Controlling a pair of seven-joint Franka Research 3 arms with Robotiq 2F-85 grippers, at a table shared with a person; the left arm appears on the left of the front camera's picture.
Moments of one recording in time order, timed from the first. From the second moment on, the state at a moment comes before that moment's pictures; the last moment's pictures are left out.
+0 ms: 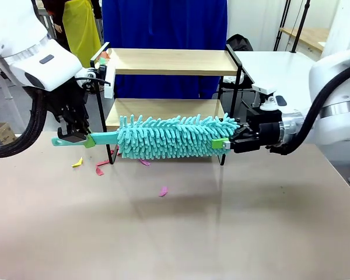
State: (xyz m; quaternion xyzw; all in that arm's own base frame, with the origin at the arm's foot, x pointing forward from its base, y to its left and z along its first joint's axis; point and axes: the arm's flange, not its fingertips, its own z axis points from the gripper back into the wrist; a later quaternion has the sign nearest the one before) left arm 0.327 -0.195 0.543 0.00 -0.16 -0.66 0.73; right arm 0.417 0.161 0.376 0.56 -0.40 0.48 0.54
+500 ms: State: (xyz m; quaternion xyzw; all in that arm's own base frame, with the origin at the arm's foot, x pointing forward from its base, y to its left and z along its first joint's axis) left arm 0.328 -0.193 0.543 0.00 -0.16 -0.66 0.73; right arm 0.427 0.164 0.373 0.56 -0.39 0.49 0.54
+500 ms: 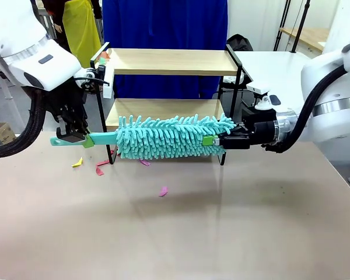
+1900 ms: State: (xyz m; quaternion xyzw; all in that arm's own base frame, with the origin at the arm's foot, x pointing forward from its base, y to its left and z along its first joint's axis) left arm 0.326 -0.135 0.586 -0.10 -0.26 -0.63 0.73; right arm 0.421 0.162 0.372 0.56 -0.38 0.53 0.52
